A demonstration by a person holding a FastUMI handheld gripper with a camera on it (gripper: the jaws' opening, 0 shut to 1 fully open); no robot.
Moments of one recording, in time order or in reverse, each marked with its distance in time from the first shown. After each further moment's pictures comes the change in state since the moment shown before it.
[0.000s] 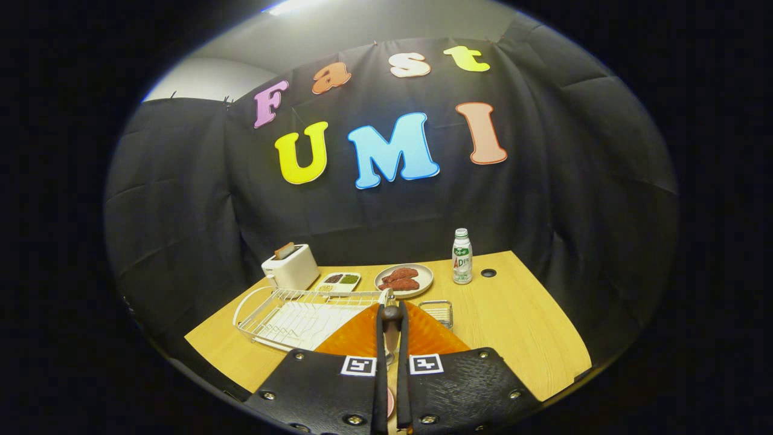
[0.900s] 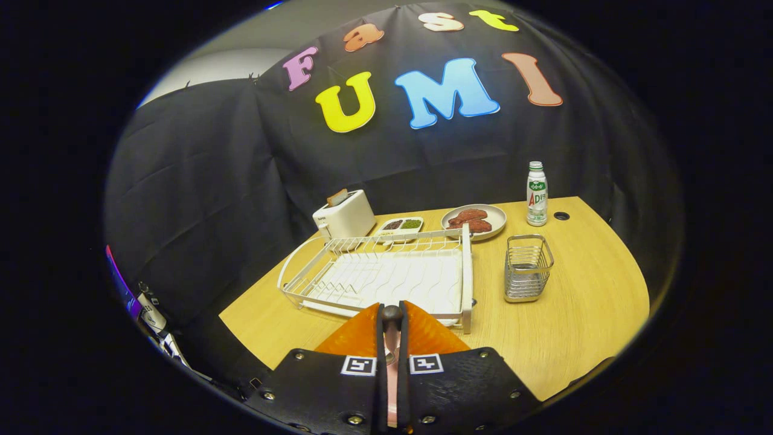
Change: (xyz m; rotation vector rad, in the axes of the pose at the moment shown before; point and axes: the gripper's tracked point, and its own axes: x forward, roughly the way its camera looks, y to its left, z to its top) arm 0.039 0.100 -0.108 0.023 0.223 0.235
